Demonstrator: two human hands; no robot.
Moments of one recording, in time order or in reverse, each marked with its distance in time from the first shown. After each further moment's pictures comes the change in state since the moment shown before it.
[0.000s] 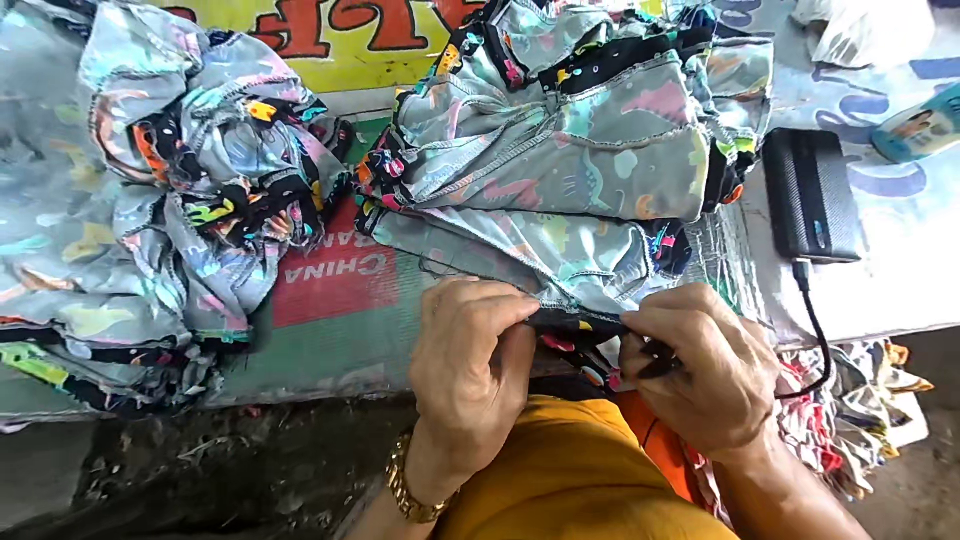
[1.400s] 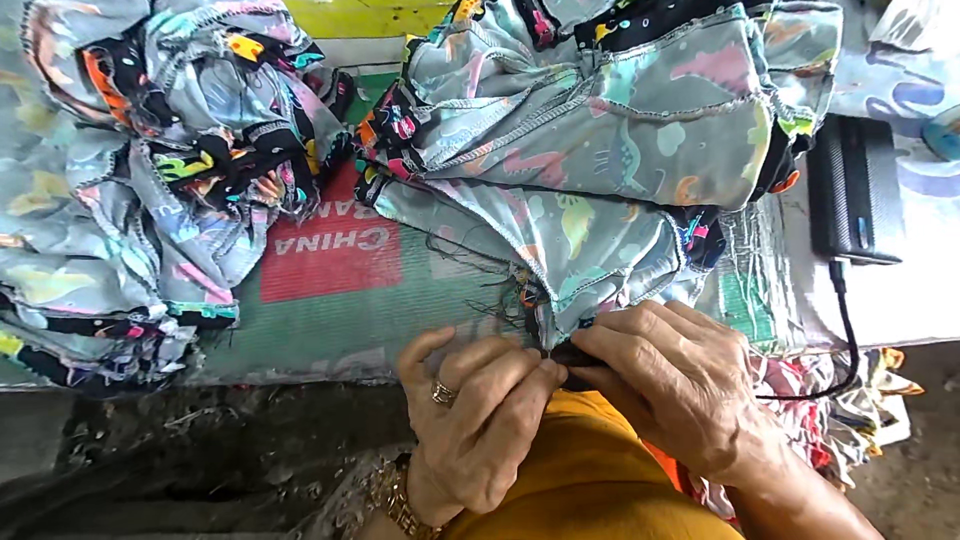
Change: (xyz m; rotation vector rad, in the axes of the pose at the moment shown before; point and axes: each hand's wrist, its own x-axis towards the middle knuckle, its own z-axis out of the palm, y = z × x) left_hand -0.057 -0.003 -0.020 0.250 -0.098 0.137; right_hand 0.002 -0.013 0.007 0.063 -0.325 -0.109
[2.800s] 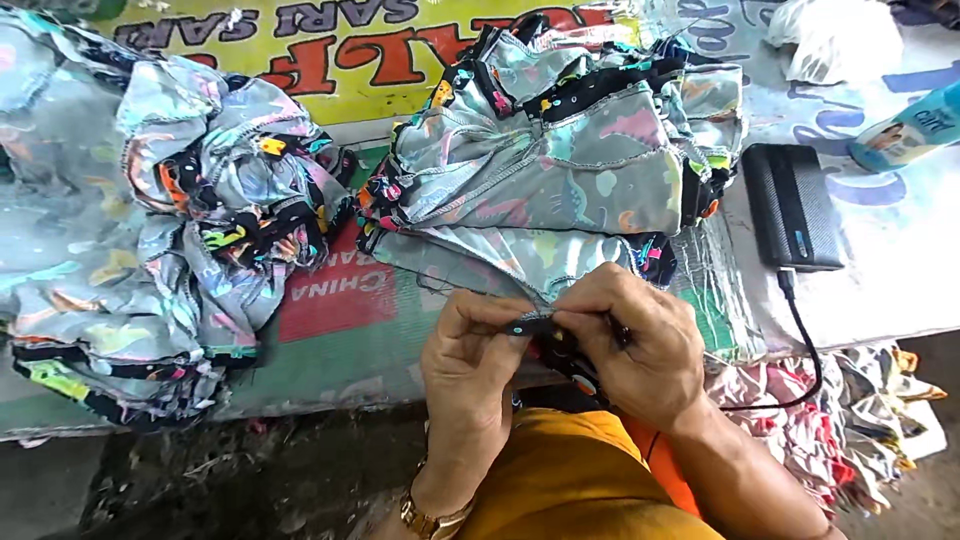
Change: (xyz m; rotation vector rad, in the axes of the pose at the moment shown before) left_hand 0.055 0.015 0.027 -1.276 0.201 -0.649; right_hand 0.034 0.012 0.008 0.438 0.351 0.115
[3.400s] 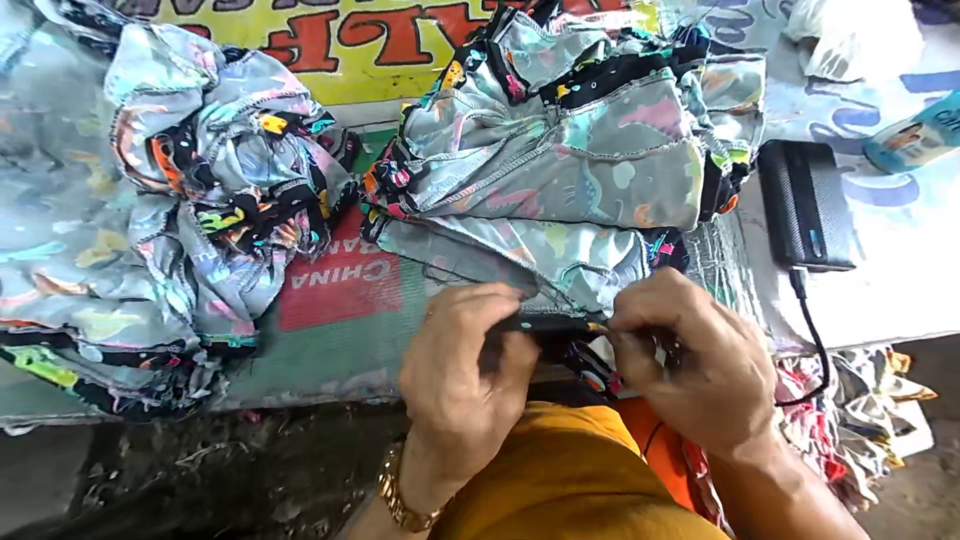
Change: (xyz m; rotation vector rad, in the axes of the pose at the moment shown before) left_hand 0.009 0.018 -0.015 0.985 -0.102 0.499; right_hand -0.015 -0.008 -0.023 -0.194 -0.076 0.015
